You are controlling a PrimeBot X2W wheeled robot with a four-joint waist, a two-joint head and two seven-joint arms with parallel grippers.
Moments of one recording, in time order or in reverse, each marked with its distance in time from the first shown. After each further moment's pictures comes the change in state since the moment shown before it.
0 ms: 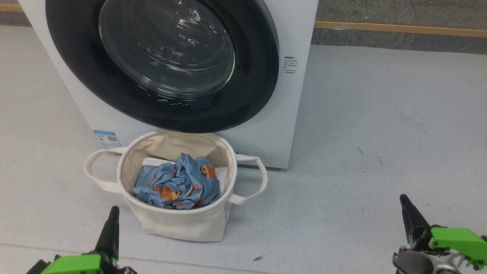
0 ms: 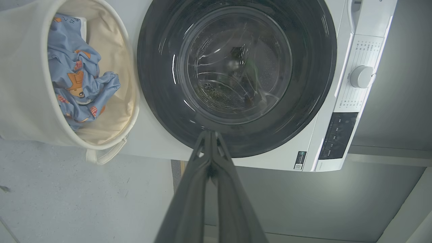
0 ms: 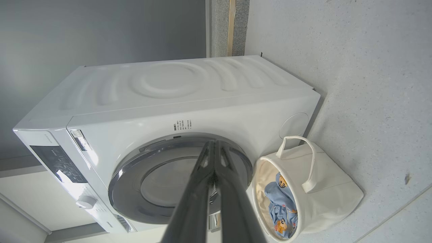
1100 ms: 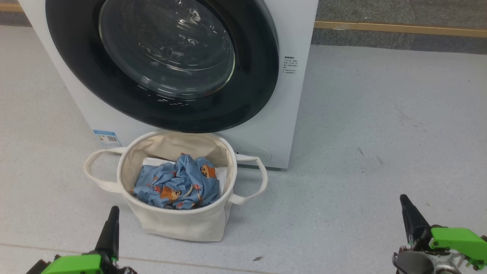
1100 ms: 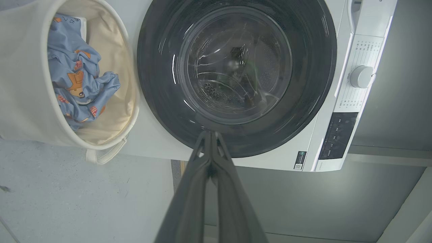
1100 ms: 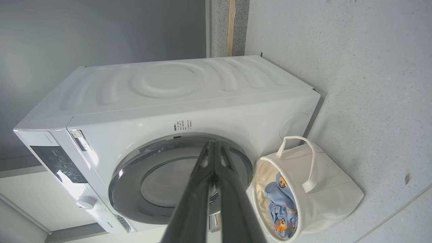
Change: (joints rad) left arm 0.000 0.000 0.000 0.000 0.000 0.000 0.000; right arm 0.000 0.001 -0.002 0.000 0.000 0.000 0.001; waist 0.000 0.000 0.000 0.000
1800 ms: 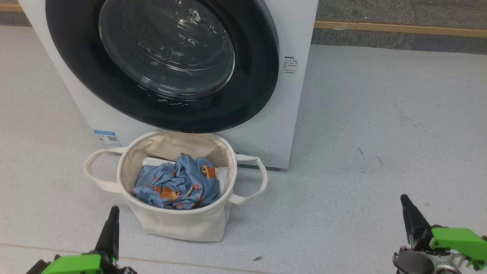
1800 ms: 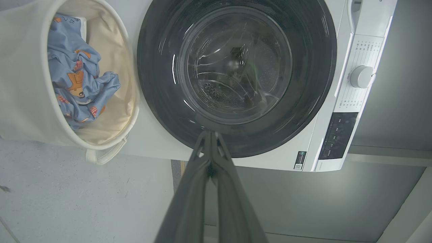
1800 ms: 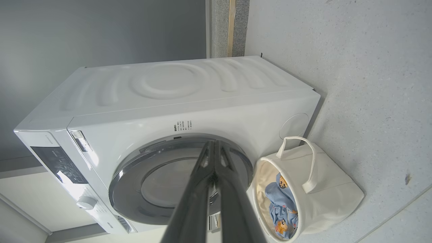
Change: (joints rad) left arm 0.000 0.000 0.000 0.000 0.000 0.000 0.000; right arm 0.000 0.000 -0.003 0.000 0.000 0.000 0.000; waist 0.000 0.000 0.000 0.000
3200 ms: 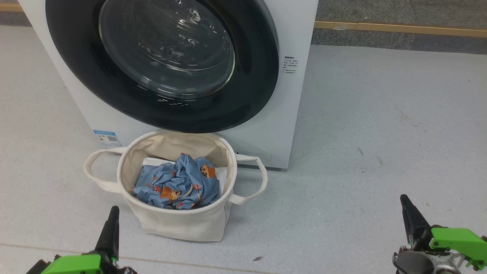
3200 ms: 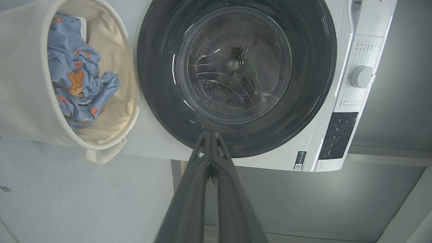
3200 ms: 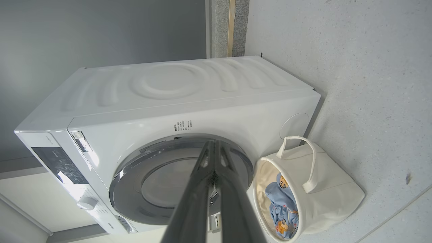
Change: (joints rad) left arm 0.000 0.000 0.000 0.000 0.000 0.000 0.000; right arm 0.000 0.003 -0.002 0.000 0.000 0.000 0.000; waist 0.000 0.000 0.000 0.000
